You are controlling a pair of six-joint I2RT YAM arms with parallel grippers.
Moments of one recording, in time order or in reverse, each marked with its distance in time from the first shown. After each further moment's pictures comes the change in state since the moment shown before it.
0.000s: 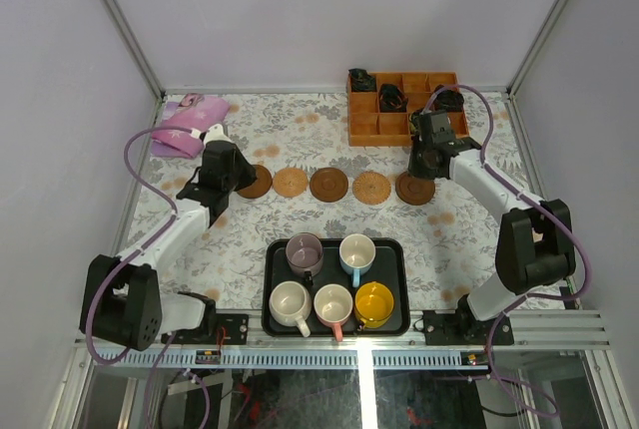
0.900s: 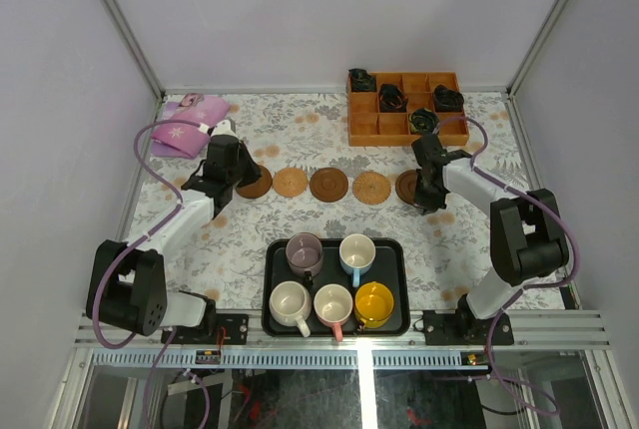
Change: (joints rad) left arm 0.000 0.086 0.056 -0.020 0.064 0.029; right arm 0.000 0.053 -0.133 -0.164 0.074 0.113
